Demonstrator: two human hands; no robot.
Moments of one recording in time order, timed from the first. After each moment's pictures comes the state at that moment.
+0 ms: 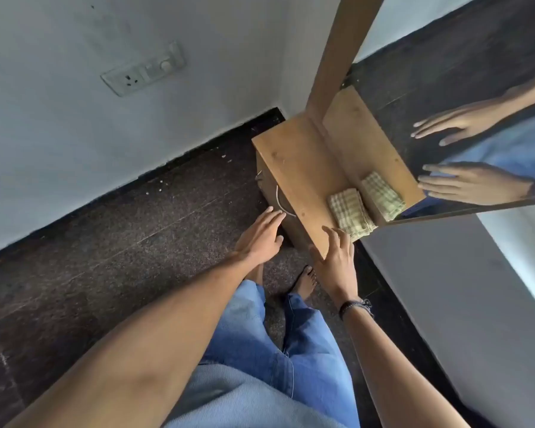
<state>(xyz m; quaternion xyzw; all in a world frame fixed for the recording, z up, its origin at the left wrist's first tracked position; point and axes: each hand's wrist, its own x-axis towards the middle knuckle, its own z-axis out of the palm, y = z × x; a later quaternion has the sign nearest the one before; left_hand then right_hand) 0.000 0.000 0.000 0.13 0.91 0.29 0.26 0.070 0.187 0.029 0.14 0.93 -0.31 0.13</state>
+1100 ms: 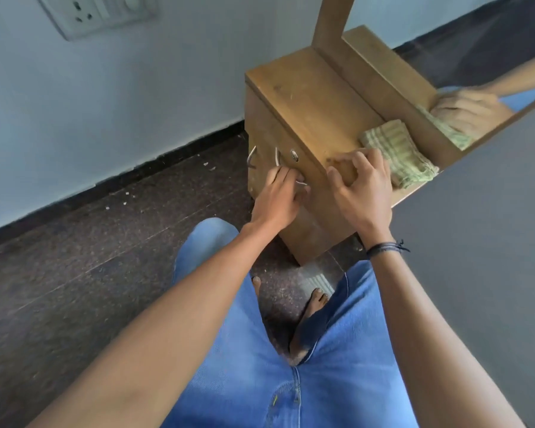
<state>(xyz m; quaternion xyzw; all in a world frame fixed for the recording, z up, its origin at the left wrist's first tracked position) -0.012 0.031 -0.203 0.16 0.92 0.37 -0.02 0.029 0.184 -0.114 0.07 0.94 -0.29 -0.16</state>
